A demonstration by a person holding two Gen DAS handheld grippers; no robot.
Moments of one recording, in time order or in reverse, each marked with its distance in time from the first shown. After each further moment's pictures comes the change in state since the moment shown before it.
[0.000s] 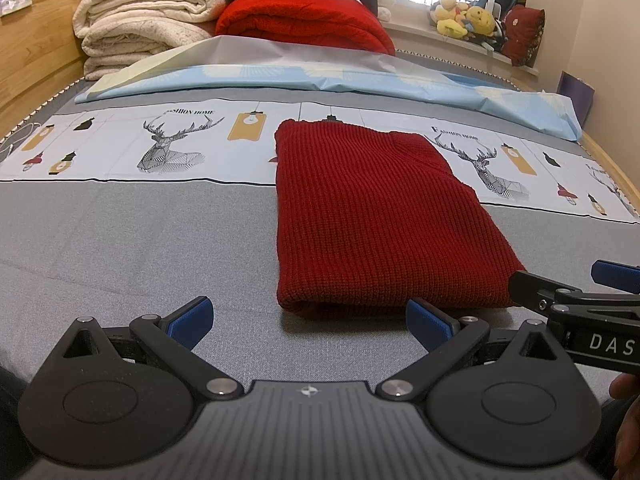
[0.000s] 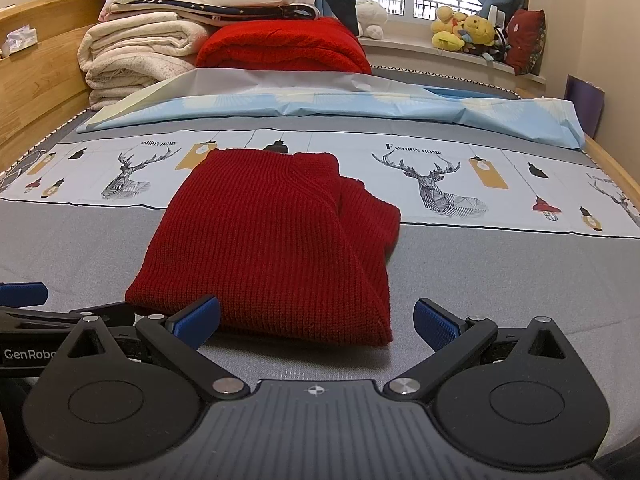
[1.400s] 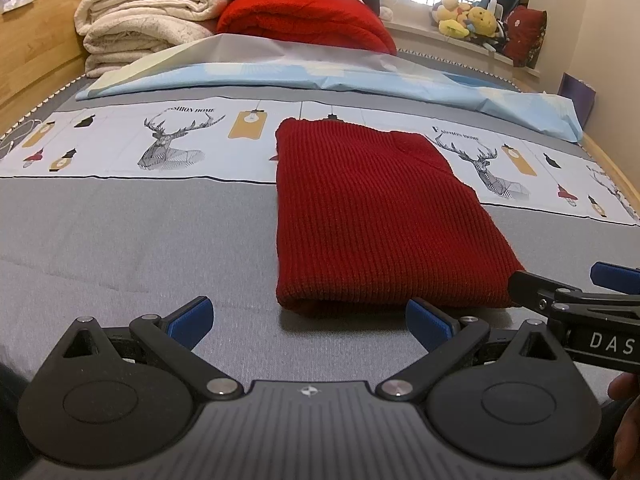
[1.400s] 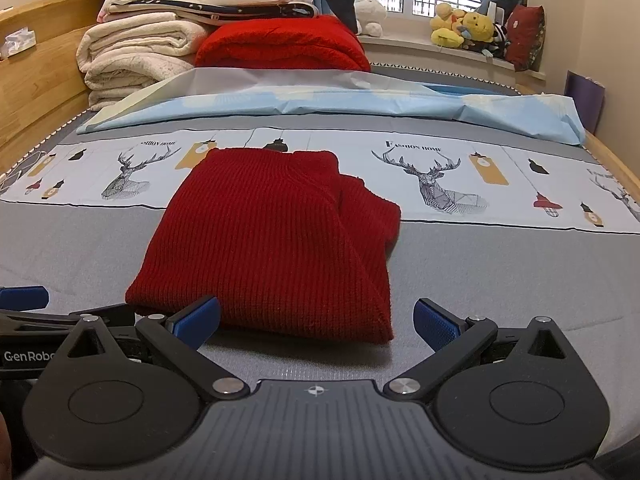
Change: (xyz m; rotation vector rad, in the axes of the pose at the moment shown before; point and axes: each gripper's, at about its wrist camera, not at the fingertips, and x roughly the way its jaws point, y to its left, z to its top) left arm 0.001 0.001 0.000 -0.003 0.006 -0.002; right arm 0.001 -0.002 -0.002 0.009 0.010 0.006
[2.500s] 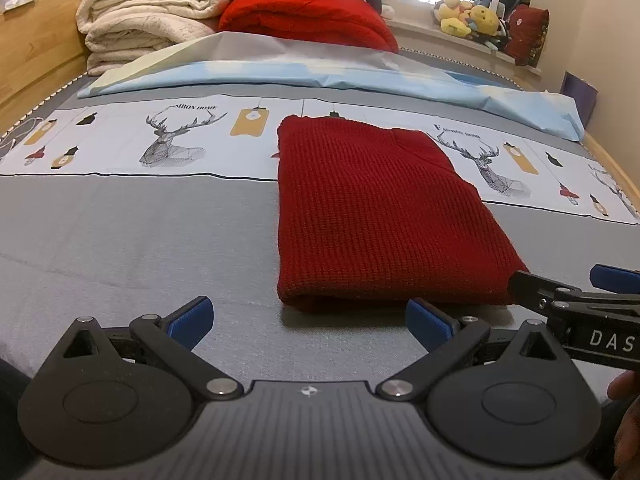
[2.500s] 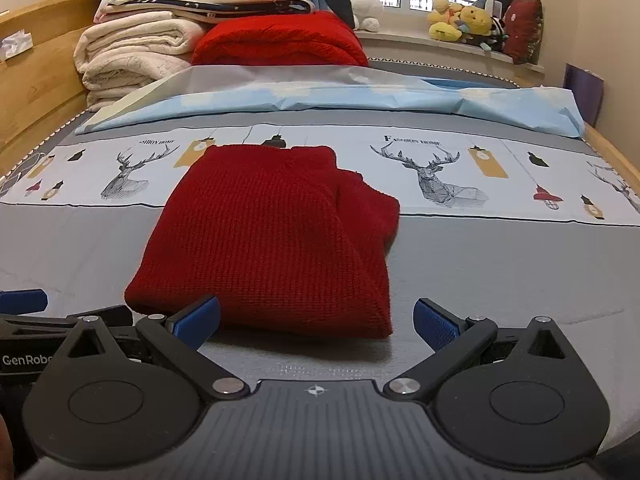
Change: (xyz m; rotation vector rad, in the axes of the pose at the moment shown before) left arm 0.000 0.000 -0.005 -0.002 0.005 0.005; right arm 0.002 -0.003 -0.001 0.011 0.010 0.005
